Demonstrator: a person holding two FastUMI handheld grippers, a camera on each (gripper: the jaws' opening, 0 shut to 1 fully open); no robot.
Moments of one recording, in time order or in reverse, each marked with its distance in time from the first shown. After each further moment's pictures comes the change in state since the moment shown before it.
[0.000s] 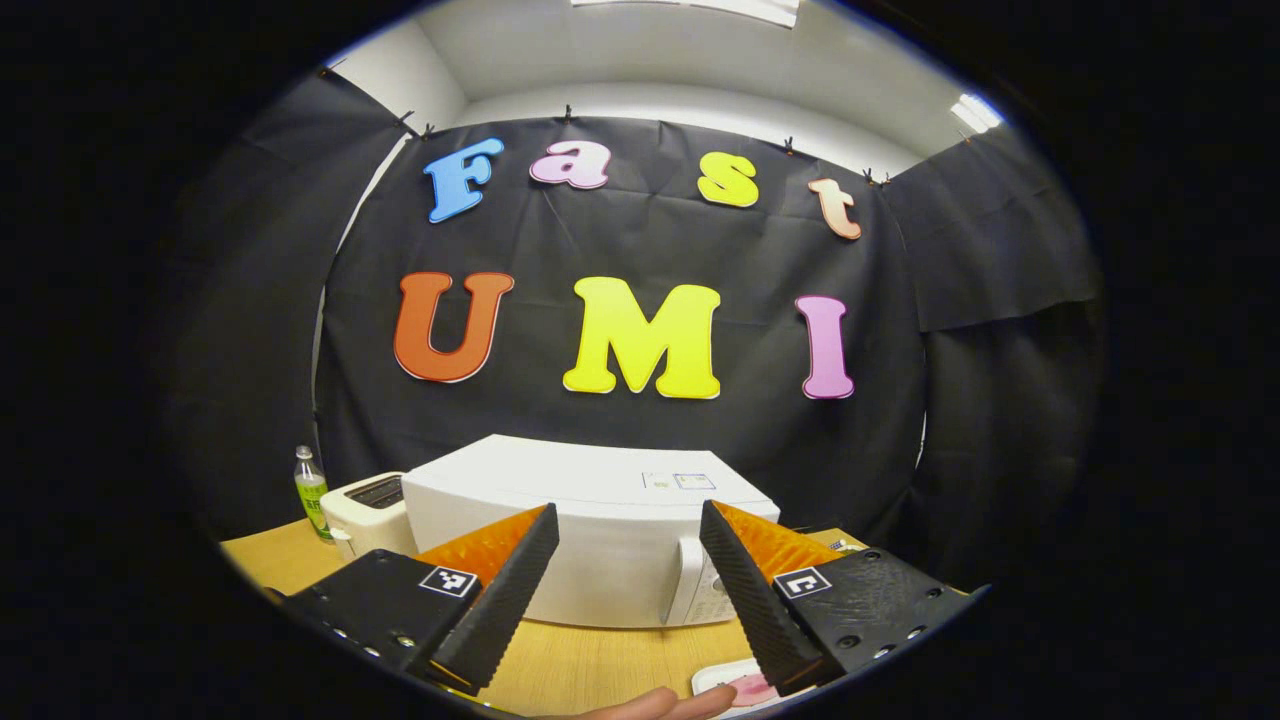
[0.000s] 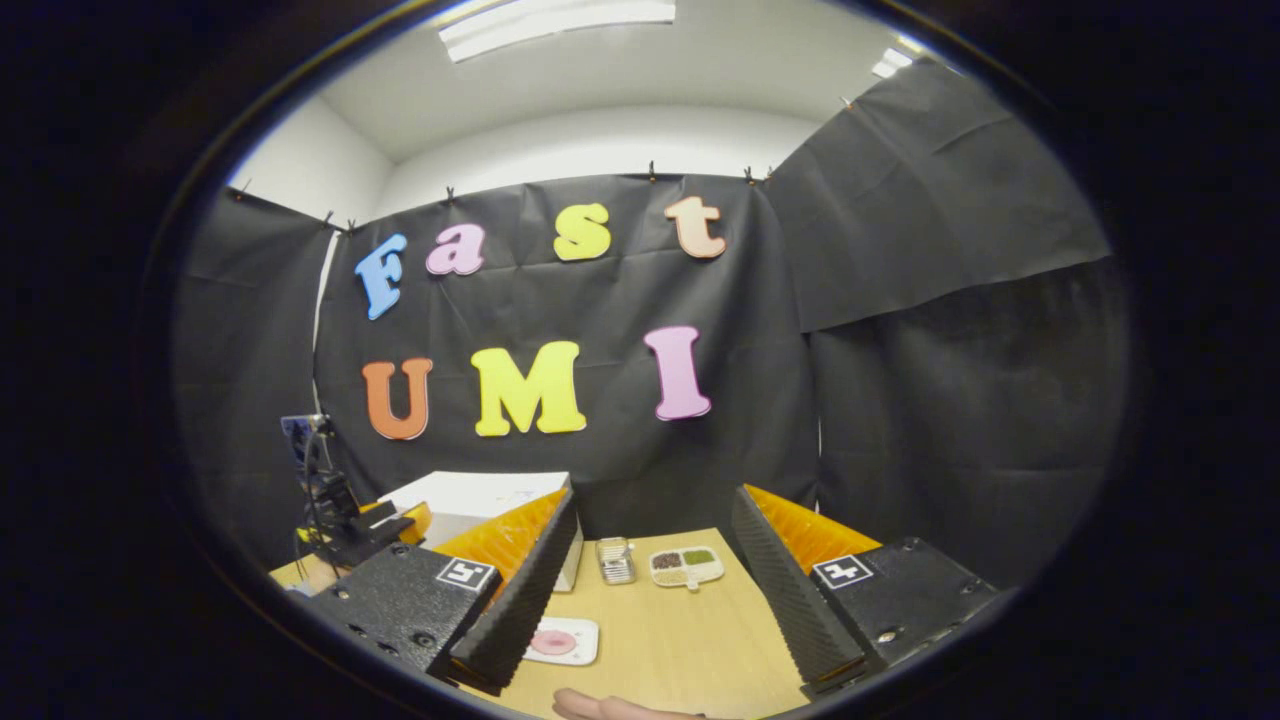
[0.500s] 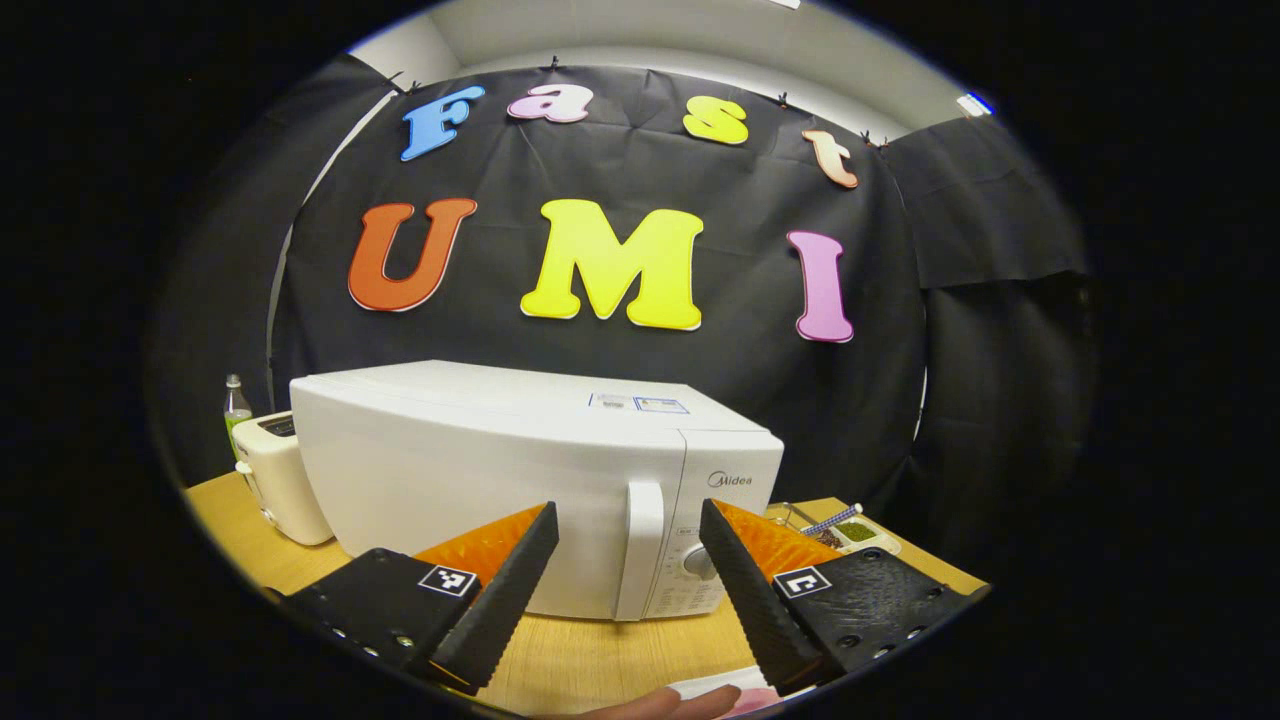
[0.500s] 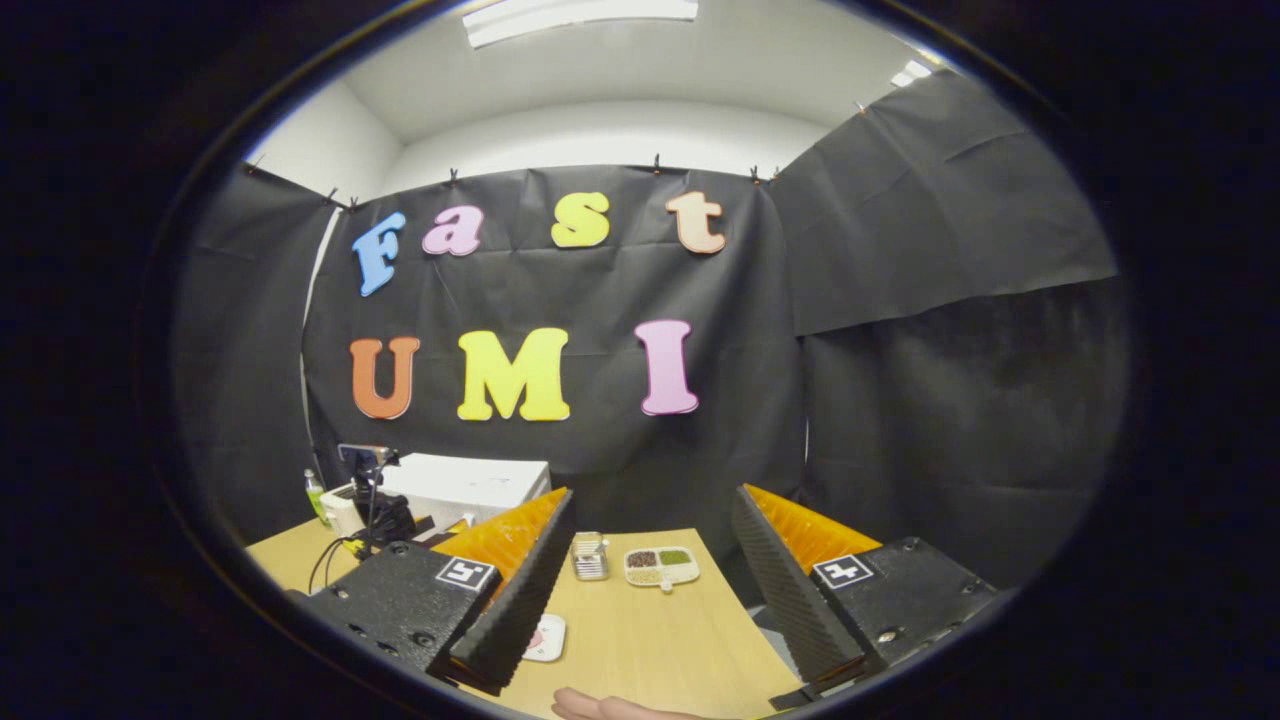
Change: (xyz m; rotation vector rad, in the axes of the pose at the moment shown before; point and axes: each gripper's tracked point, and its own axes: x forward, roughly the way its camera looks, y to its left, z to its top) left arm 0.074 -0.041 -0.101 -0.013 0.119 -0.029; right arm 0.017 -0.020 -0.010 -0.064 0.010 -0.026
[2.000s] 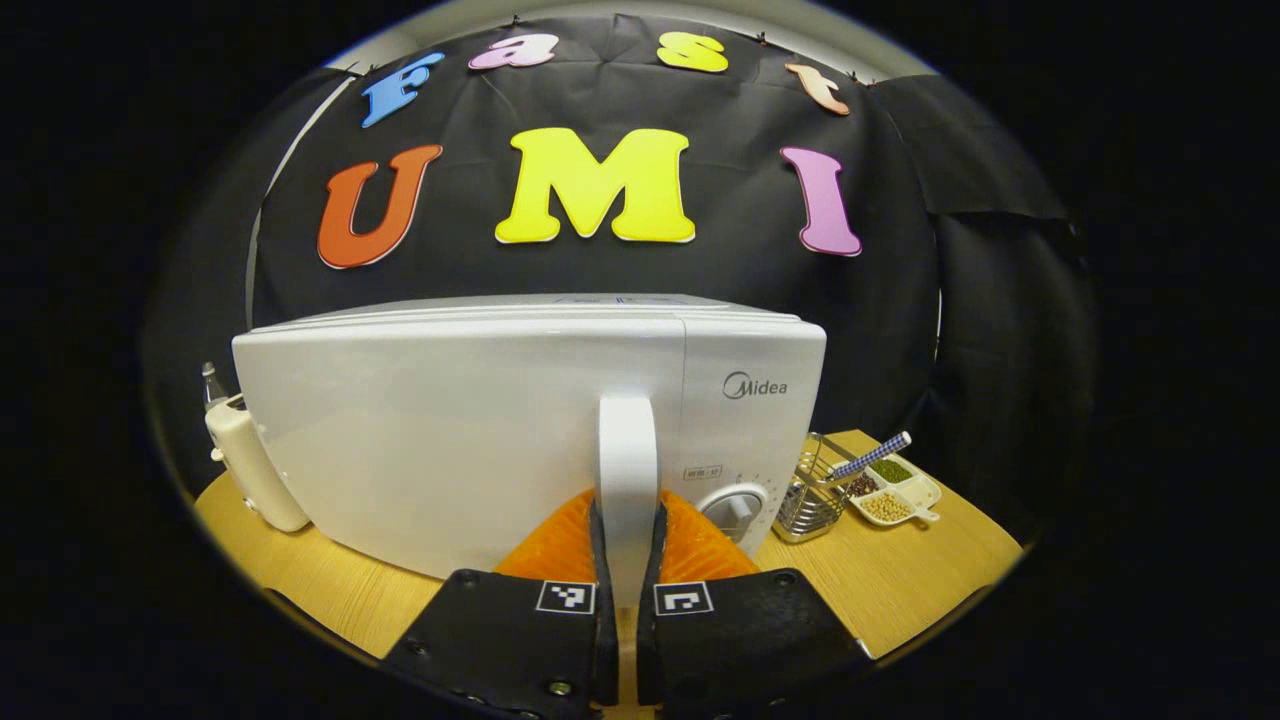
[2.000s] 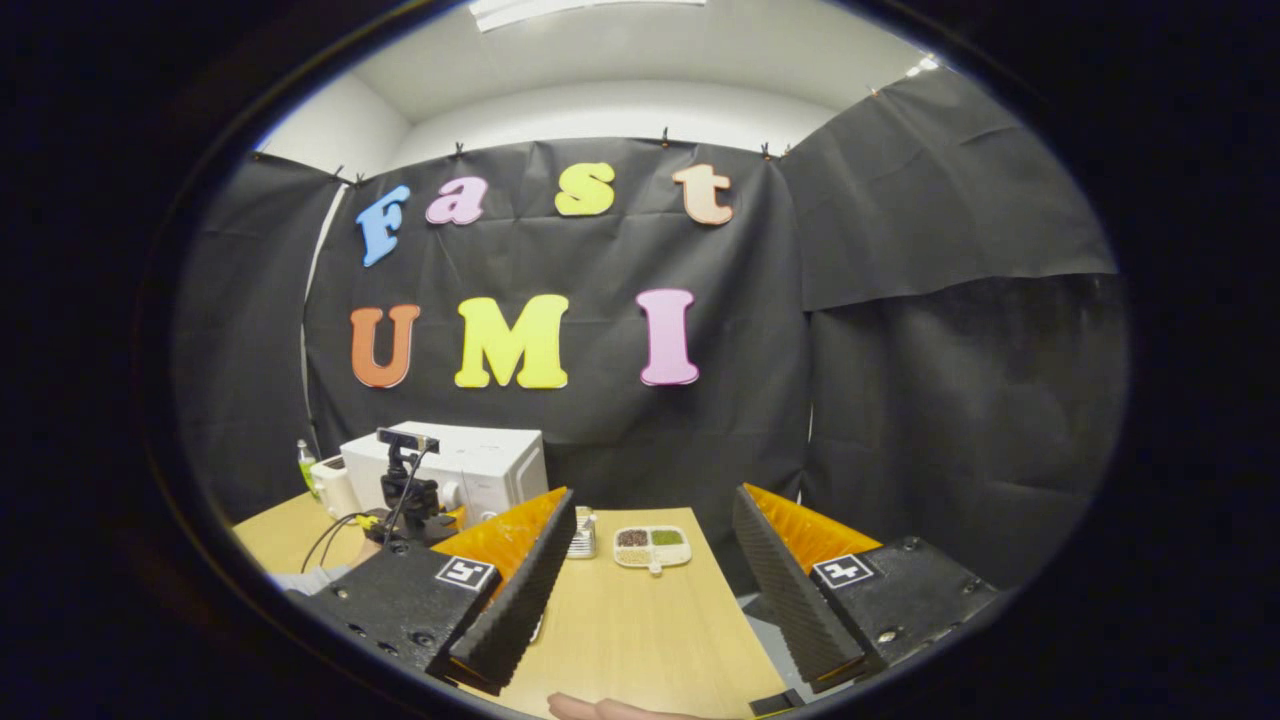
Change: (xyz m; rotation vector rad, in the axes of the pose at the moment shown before) left arm 0.019 -0.005 -0.053 0.051 0.200 0.005; right arm 0.018 -0.014 -0.035 -0.038 0.068 0.026
